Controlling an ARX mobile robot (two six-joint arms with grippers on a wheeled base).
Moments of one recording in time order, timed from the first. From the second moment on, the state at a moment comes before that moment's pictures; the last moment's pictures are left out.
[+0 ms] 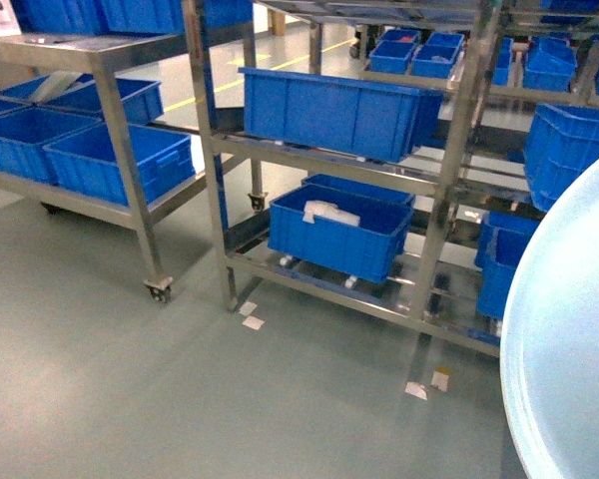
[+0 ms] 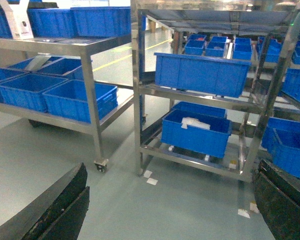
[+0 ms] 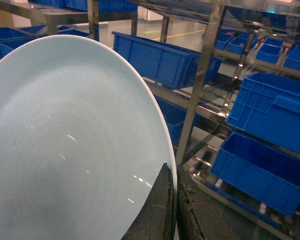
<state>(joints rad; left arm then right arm) 0.00 0.01 0.01 0.00 0.00 0.00 -0.05 0.23 0.10 0.06 -0.26 -0.11</state>
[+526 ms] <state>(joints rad) 0.00 0.01 0.01 0.00 0.00 0.00 -0.05 0.23 0.10 0.06 -0.26 -0.11</state>
